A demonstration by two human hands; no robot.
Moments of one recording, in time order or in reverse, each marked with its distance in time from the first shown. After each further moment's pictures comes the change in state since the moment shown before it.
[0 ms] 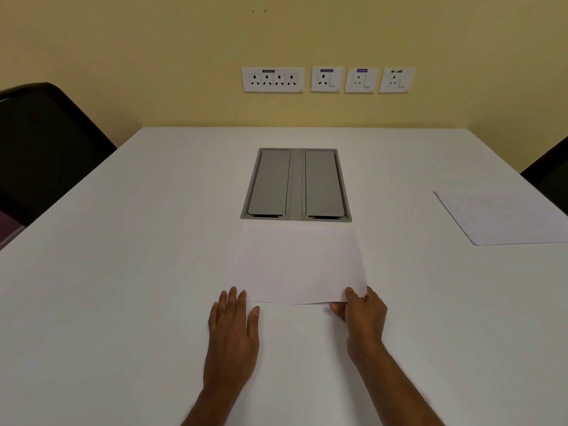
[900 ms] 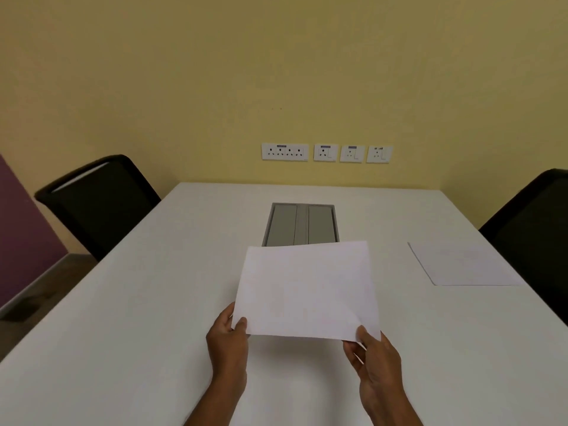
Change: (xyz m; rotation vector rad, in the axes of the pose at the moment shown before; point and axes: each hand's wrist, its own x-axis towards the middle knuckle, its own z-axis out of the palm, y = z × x) left_hand -0.051 0.089 -0.174 -1.131 0.280 -0.544; right_hand -0.159 -0.105 -0.083 0.345 -0.138 0.136
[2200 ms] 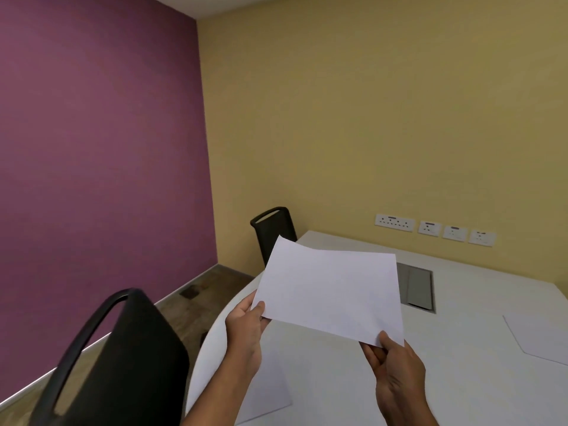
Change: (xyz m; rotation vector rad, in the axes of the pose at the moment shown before) left_hand -0.309 0.237 -0.364 -0.334 0.110 0.097; right_hand -0.461 -0.006 0.010 0.081 -0.367 0.016
